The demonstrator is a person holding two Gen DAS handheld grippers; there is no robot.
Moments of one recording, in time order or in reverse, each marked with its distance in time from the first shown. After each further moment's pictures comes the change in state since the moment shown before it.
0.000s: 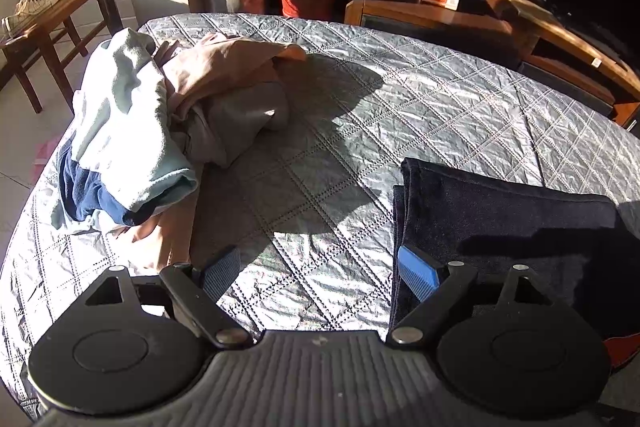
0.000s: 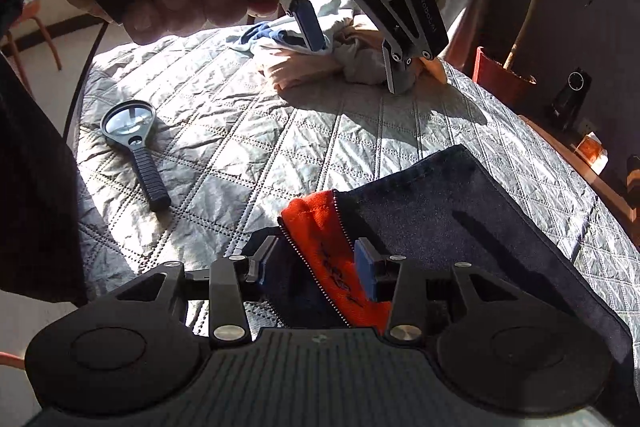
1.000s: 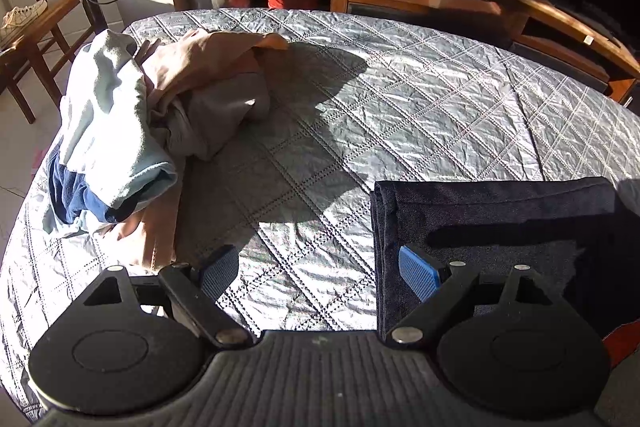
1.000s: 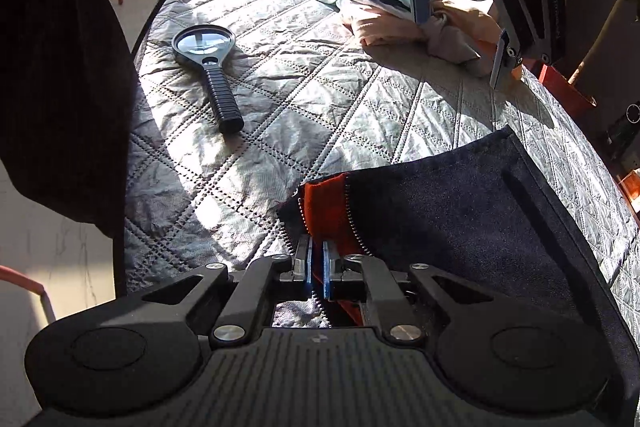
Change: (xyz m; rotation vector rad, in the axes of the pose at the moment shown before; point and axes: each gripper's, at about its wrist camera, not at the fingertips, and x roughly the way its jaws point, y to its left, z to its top) left arm 0.011 -0.018 -0.010 0.080 0.036 0.001; right arm 0.005 0.029 -0.022 -0.148 0.067 0.132
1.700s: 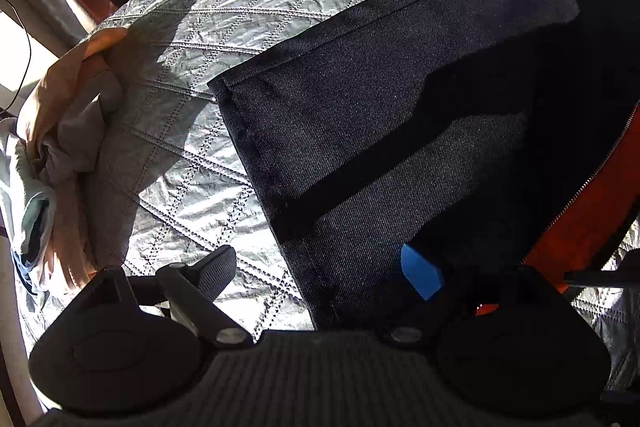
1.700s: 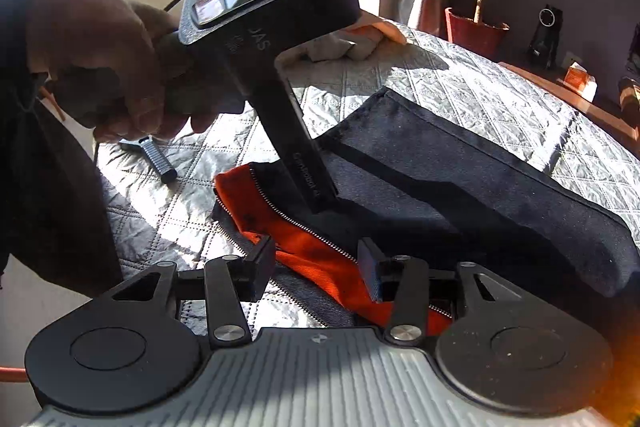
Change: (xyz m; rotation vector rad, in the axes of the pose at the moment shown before) left arm 0.040 -0.097 -0.067 0.515 0.162 0.034; right arm -0.086 -0.071 -0.065 0.461 -0.131 -0.088
